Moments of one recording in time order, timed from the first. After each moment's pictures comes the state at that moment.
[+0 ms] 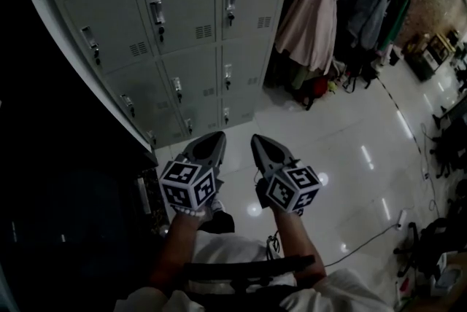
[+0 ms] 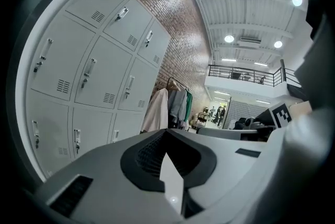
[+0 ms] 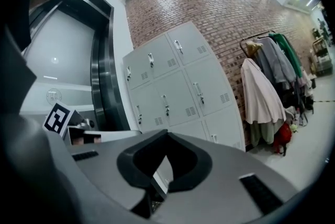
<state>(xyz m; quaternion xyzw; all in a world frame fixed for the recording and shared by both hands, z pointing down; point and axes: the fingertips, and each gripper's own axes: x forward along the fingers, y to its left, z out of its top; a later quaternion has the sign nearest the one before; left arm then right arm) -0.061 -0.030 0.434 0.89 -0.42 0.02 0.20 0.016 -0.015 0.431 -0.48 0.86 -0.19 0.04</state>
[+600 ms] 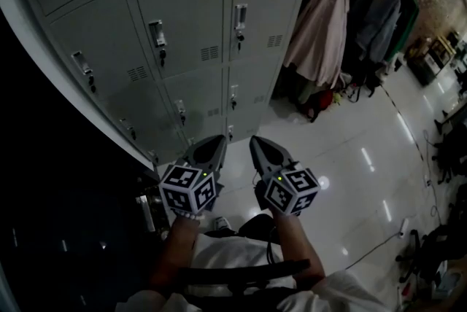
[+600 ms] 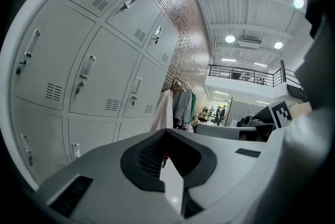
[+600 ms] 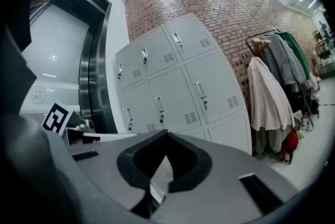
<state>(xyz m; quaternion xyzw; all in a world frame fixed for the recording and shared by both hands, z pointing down) -0.089 -0.152 0.433 0.89 -0.41 0.02 0.20 -0.017 -0.139 0.425 -0.48 0.86 -0.18 0.04</state>
